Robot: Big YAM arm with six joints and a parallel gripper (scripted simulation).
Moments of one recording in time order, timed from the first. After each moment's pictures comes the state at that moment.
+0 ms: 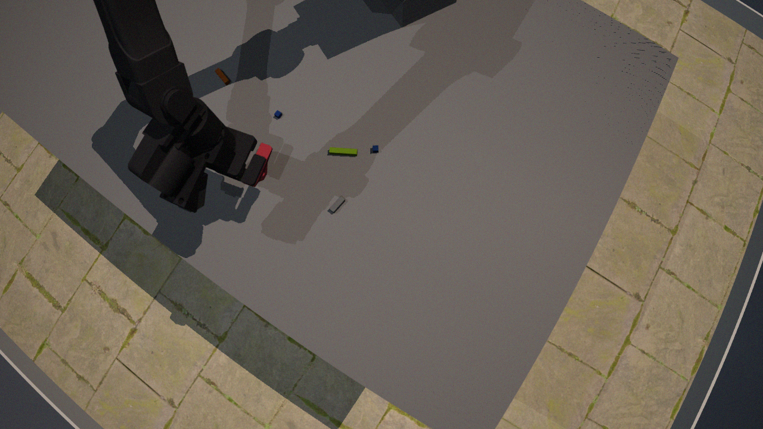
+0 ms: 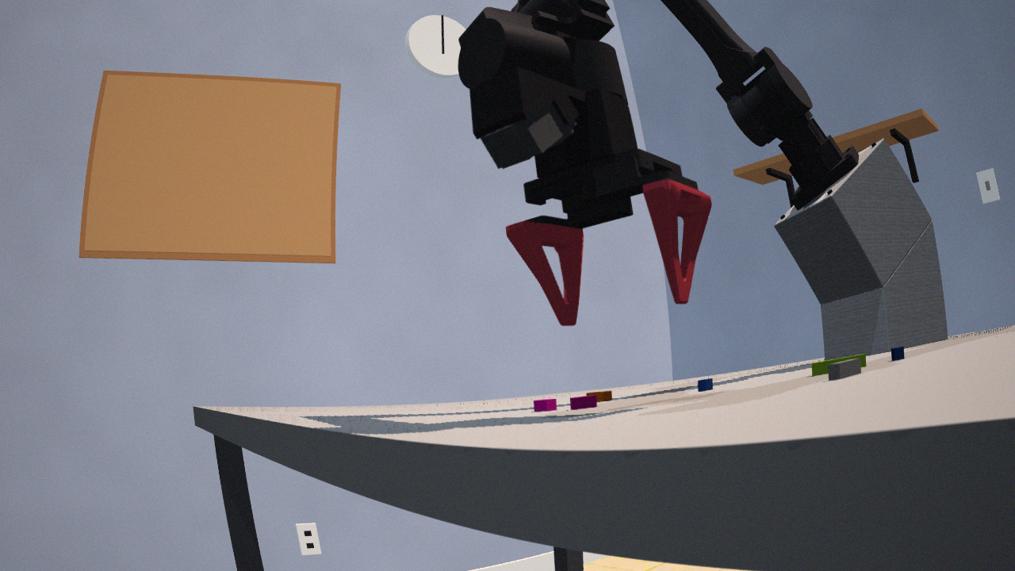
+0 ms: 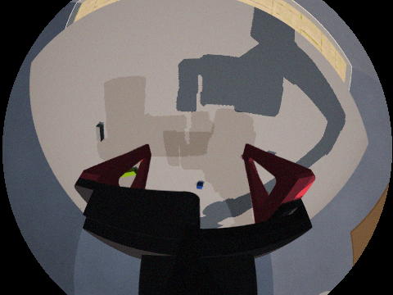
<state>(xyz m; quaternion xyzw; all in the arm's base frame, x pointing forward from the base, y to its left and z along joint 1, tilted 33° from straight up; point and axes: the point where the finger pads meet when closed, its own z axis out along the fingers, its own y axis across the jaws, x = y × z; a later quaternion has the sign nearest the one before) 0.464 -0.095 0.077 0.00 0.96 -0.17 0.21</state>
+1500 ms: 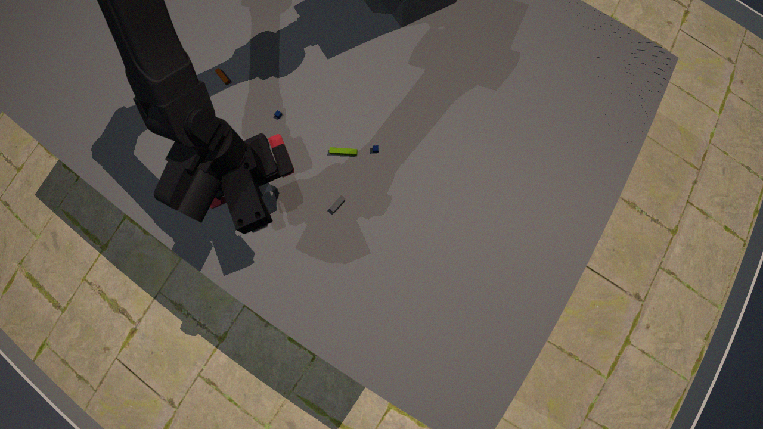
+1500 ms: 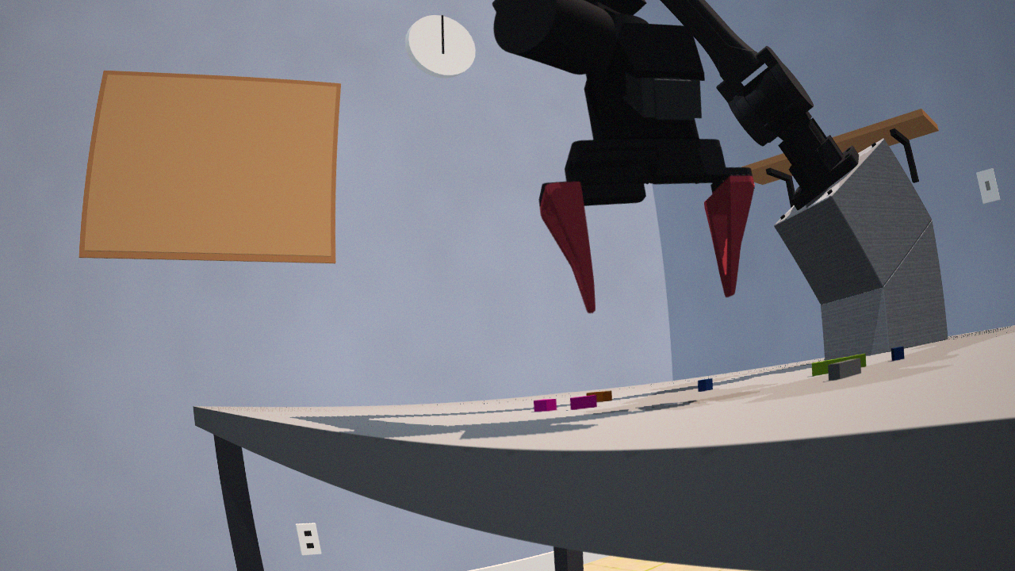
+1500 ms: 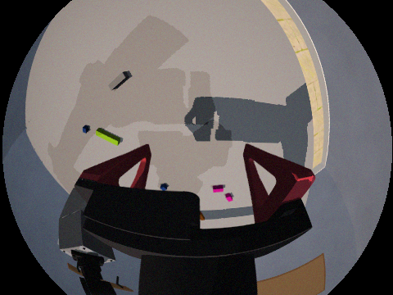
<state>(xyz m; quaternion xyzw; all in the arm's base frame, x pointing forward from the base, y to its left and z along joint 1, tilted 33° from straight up) 0.482 -0.051 0.070 -0.36 0.89 -0.24 0.13</state>
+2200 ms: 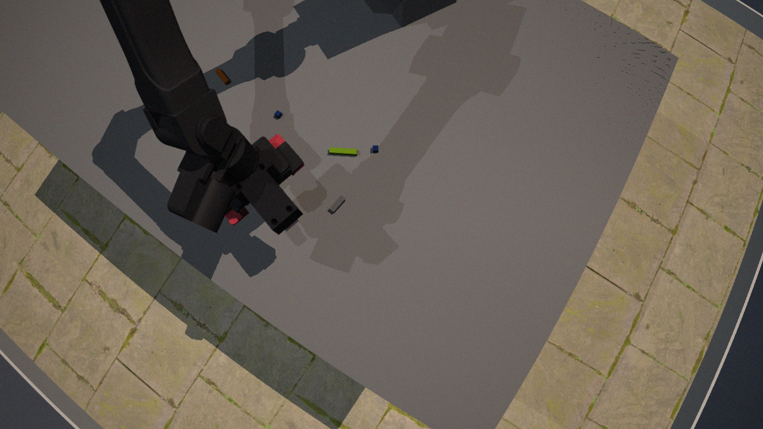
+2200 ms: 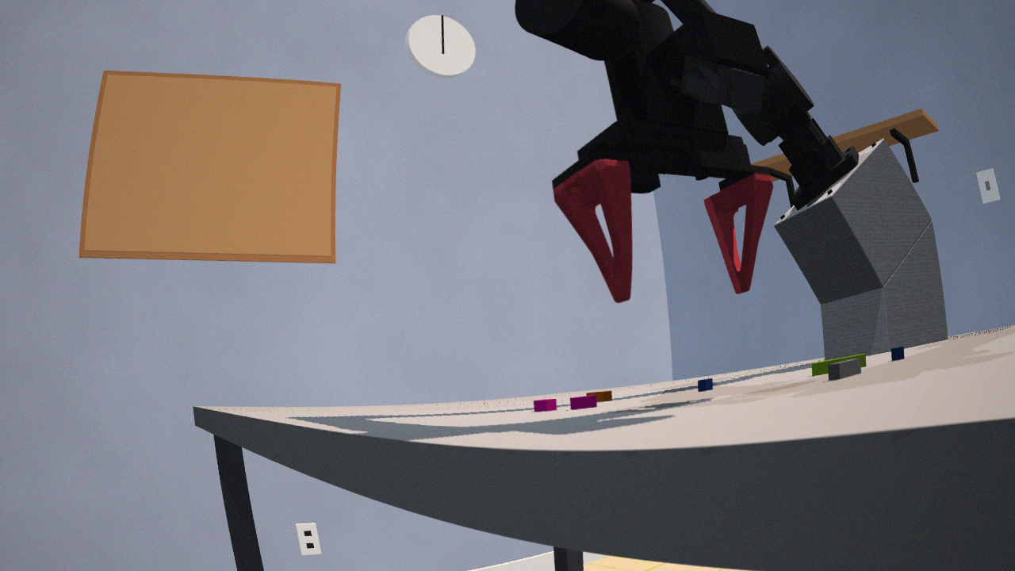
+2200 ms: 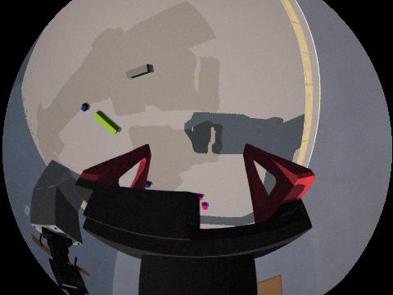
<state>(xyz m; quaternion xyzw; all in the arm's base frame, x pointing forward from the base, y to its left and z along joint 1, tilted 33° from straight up) 0.488 -0.030 0.066 -0.50 0.82 -0.26 0.09</state>
